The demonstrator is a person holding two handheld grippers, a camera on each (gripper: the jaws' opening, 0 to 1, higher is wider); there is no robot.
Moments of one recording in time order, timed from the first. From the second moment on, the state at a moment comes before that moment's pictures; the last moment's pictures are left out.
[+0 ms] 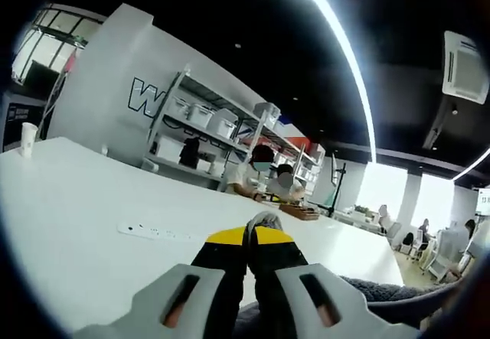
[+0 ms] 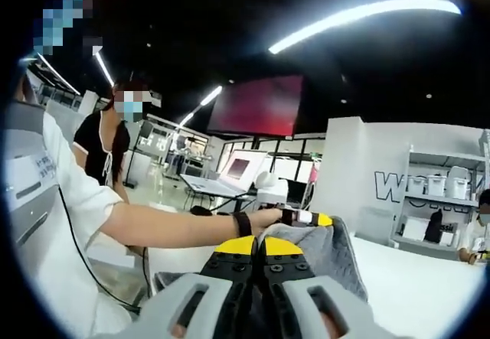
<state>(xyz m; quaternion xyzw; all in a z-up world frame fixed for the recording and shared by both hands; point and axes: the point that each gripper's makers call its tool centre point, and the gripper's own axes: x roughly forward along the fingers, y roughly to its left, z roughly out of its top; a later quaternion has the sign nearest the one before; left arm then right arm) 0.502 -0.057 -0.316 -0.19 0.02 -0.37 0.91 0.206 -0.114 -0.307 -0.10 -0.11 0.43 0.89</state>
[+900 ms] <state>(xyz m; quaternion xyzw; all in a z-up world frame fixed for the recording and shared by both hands) 0.492 -0.089 -0.301 -0.19 0.00 -0.39 0.90 0.199 -0.142 -0.288 -0.09 -0.14 0.36 0.92</state>
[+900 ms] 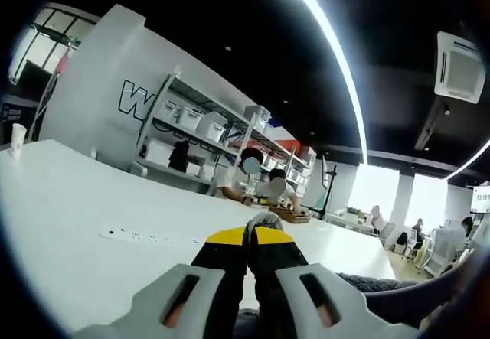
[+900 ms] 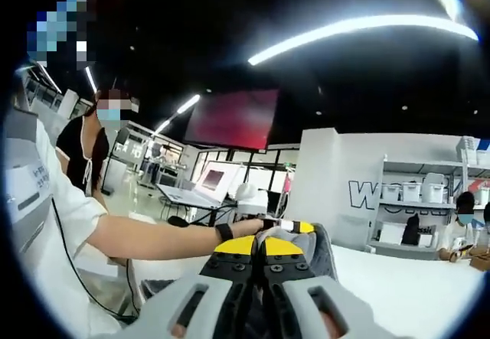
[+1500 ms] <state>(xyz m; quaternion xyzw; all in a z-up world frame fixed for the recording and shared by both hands) 0.487 -0.108 -0.300 -0.19 0.00 -0.40 0.90 0.190 -0.147 -0.292 -0.10 -0.14 0.35 0.92</state>
